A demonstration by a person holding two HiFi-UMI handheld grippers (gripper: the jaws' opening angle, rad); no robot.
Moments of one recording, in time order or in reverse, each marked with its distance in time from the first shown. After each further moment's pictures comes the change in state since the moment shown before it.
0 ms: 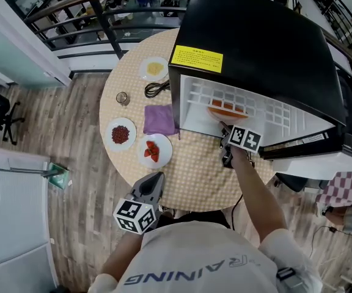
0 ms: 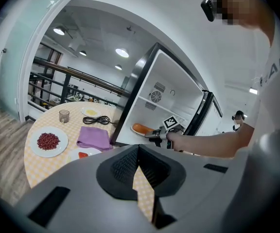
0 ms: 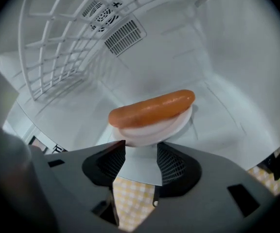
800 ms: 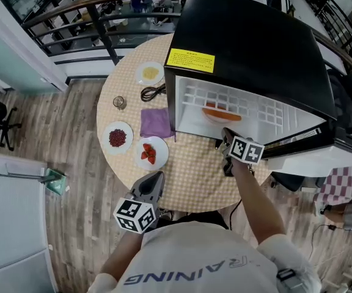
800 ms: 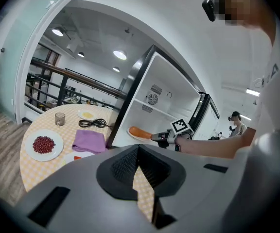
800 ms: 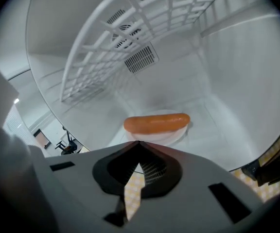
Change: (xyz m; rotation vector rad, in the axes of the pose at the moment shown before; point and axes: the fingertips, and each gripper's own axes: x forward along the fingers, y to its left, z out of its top) left arm 0.004 -0.010 0.008 0.012 -0.026 -0.030; right arm -0.048 0.011 0.004 -0.098 -0.102 0.061
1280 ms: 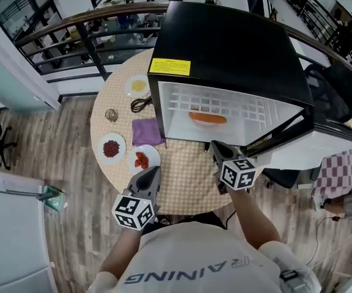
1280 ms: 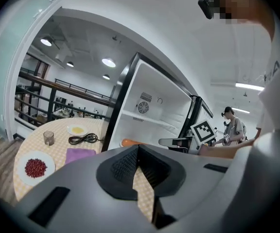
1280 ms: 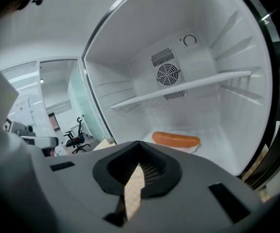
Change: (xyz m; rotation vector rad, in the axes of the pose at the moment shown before) left arm 0.013 -0.022 0.039 0.117 -0.076 -0.057; right arm -0.088 0.072 0.000 -0.263 -0.154 0.145
